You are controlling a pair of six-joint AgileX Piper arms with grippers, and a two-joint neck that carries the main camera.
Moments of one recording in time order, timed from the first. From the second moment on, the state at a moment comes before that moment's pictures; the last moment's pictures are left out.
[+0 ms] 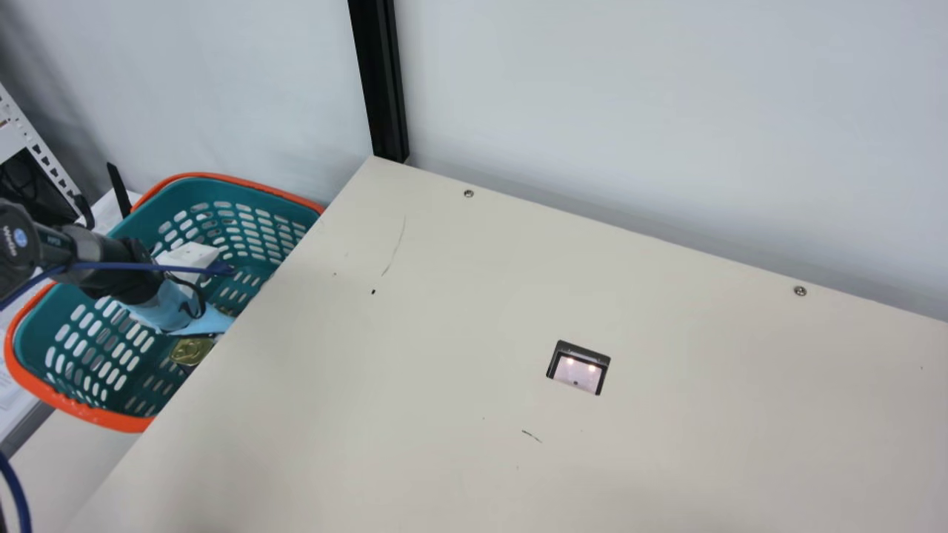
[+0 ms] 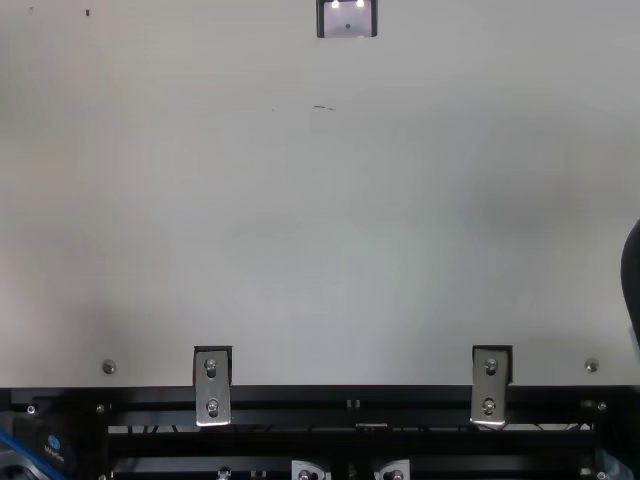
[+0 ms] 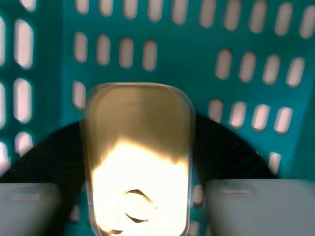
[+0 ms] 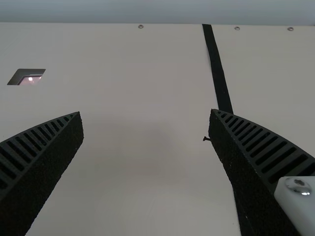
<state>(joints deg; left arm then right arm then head) 33.6 145.4 -81.8 -9.8 19.9 37.3 -4.0 13.6 -20.3 5.1 38.3 -6.5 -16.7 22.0</state>
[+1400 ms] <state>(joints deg) 26.2 91.1 -62.6 -5.8 18.2 17.2 -4.0 13.6 -20.3 5.1 38.3 -6.5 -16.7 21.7</state>
